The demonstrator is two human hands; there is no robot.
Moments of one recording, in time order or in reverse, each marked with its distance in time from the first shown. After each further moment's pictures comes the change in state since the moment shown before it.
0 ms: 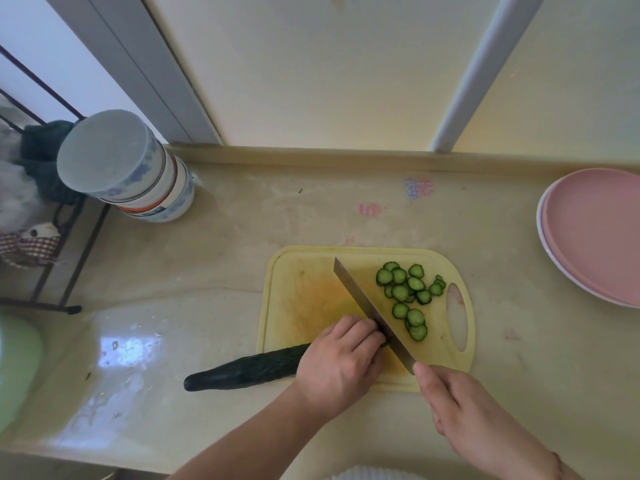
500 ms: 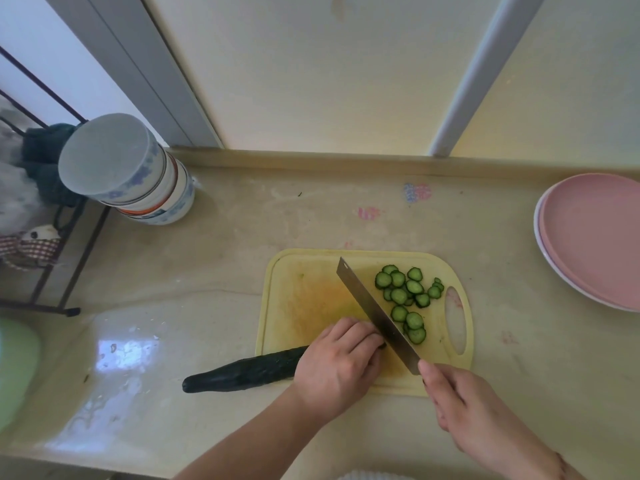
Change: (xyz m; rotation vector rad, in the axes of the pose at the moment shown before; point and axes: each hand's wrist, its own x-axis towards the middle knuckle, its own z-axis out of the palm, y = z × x) left_hand 0.000 0.000 -0.001 -0.017 0.007 -0.011; right_hand 0.002 0.006 -0.005 0.018 0.056 -0.002
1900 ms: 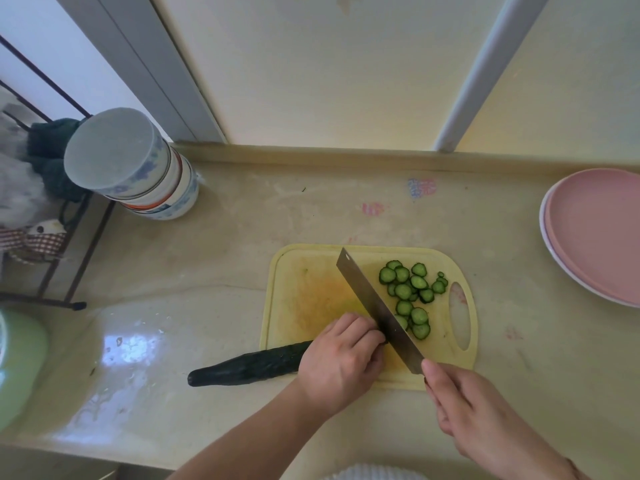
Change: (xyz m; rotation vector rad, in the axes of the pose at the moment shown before) left_hand 0.001 0.001 -0.002 -0.031 0.002 -0.019; right_hand -0.010 -0.011 0.001 0.052 -0.025 0.020
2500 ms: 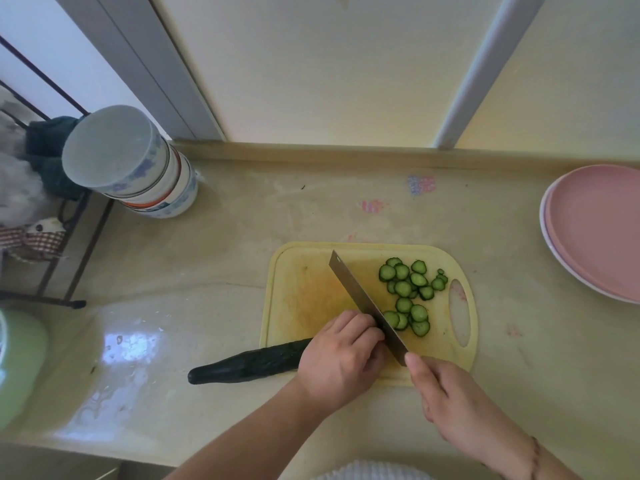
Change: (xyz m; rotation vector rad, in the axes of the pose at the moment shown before) left_hand 0.001 0.001 0.001 -0.012 0.010 -0.022; right_hand 0.016 0.002 0.014 -0.082 -0.013 -0.026
